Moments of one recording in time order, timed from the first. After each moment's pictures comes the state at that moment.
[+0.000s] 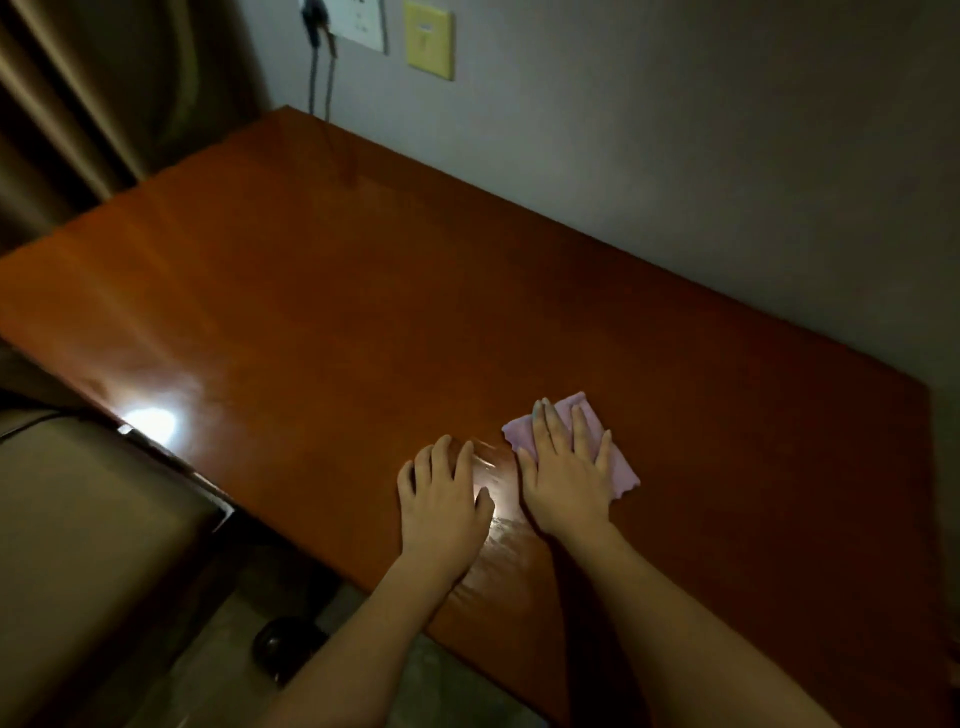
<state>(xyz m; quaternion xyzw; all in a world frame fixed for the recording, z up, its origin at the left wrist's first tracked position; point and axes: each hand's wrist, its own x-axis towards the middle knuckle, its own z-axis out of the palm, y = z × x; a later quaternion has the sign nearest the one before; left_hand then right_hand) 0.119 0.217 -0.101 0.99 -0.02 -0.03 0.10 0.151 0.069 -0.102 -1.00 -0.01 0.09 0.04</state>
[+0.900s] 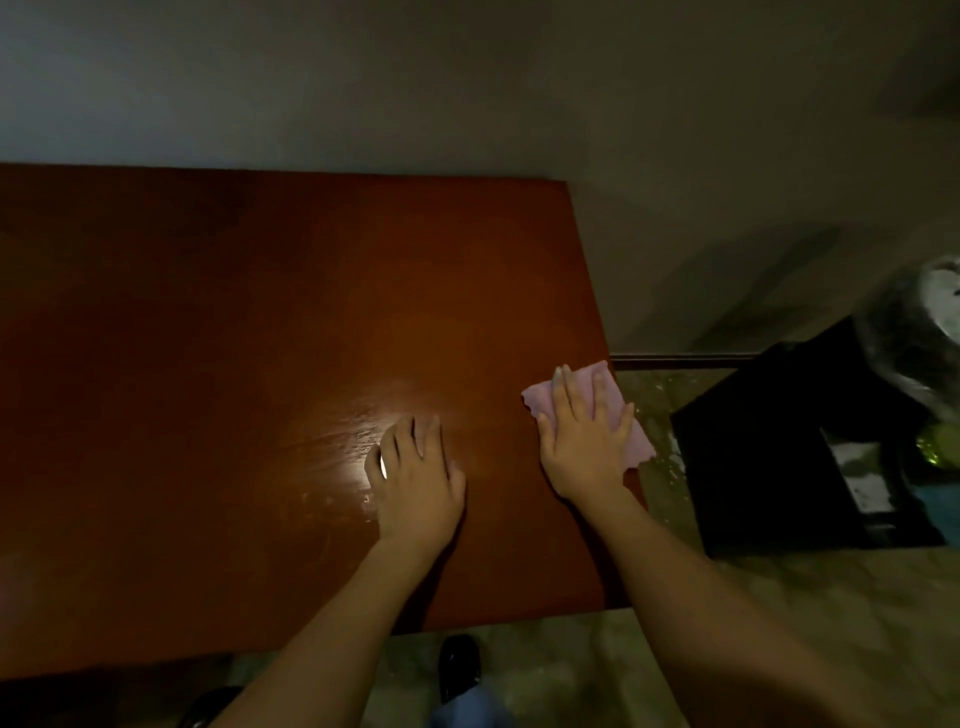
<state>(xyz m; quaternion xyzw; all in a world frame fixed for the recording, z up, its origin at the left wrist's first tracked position) 0.026 -0.001 -0.104 0.96 -0.25 -0.04 0.09 -0.038 -0.175 -0.100 -0.95 0.31 0.05 0.09</state>
